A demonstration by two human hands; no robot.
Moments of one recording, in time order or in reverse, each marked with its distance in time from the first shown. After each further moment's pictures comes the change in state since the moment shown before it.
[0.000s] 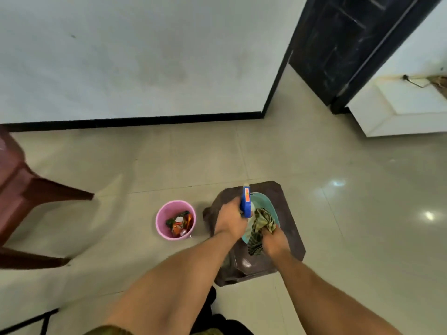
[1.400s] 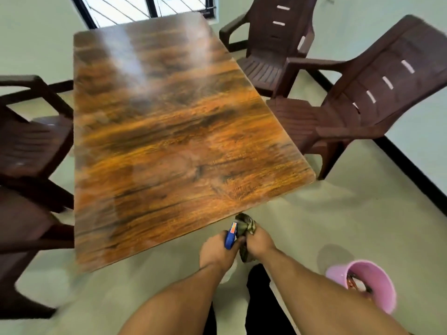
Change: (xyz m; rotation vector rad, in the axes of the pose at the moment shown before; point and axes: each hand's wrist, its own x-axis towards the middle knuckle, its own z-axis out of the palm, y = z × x) left_hand -0.445 -0.439 -0.203 -0.316 0.917 -0.968; right_hand -0.355 0.013 0.536 -0.971 -1.000 -0.802
